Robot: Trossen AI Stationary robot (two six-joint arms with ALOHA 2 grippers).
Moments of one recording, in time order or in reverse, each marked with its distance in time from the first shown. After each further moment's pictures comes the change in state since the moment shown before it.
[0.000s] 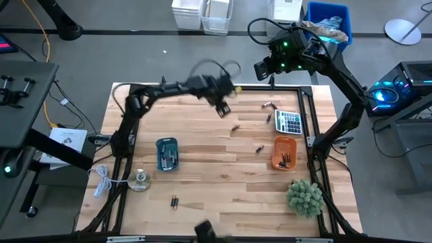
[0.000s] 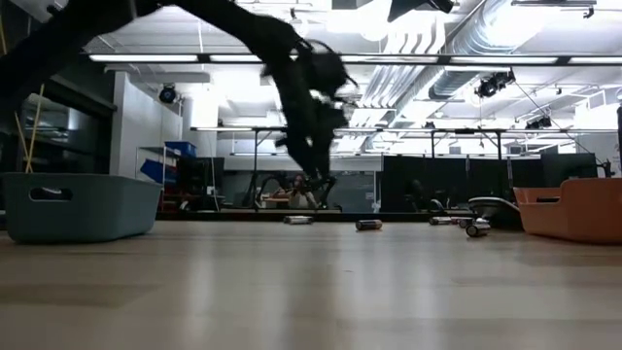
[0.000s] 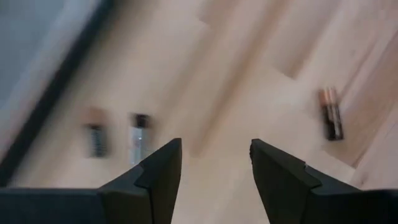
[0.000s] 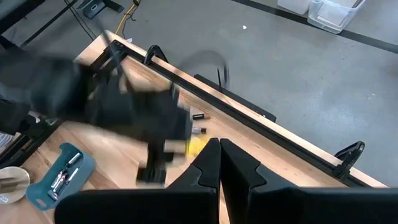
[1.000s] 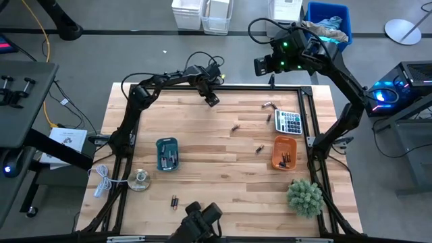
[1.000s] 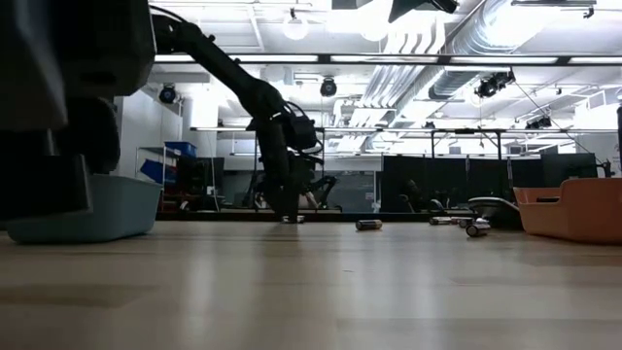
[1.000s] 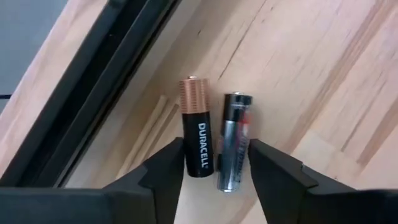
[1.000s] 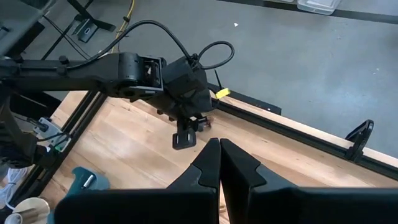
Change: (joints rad) left arm 0.236 0.180 -0.002 0.015 0.172 0.163; right arm 0.001 0.000 0.000 0.003 0.027 0.166
